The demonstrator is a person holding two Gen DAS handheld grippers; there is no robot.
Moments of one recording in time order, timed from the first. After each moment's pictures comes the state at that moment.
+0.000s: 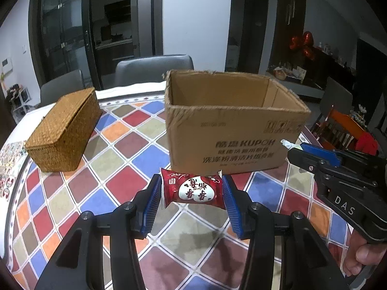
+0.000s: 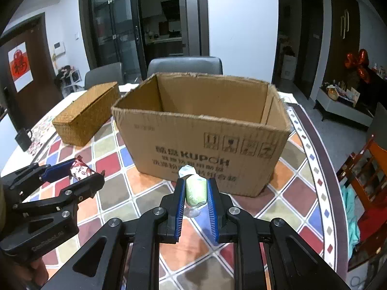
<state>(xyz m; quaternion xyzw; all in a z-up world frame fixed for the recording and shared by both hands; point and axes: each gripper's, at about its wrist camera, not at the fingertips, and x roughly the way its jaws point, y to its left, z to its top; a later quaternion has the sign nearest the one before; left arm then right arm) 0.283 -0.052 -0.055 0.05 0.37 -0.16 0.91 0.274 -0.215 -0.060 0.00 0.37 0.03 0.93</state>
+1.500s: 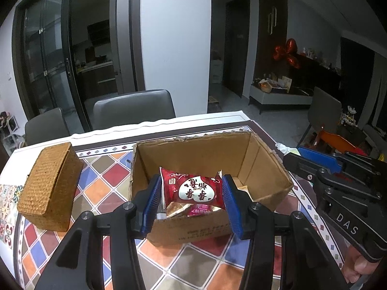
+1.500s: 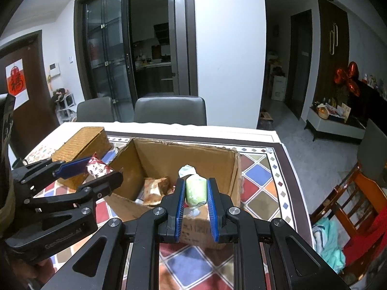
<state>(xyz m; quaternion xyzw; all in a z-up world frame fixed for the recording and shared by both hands) 0.357 -0.111 0.004 0.07 0.32 -0.21 0.92 0.317 -0.260 0.017 0.00 0.31 0.01 0.95</state>
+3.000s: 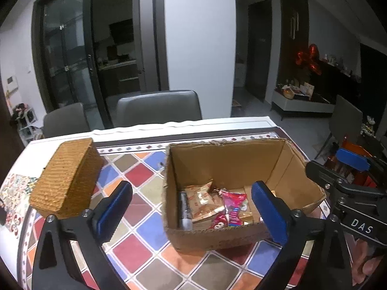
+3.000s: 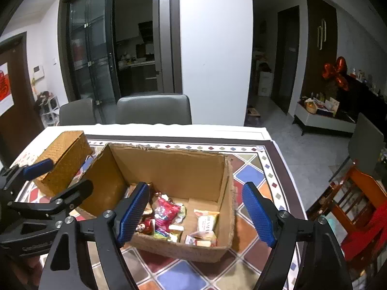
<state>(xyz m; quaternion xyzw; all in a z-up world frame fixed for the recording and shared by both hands) 0.369 -0.088 0.005 0.06 0.31 -0.13 0.94 0.343 -0.266 0.007 0.00 0.31 -0.04 0.95</state>
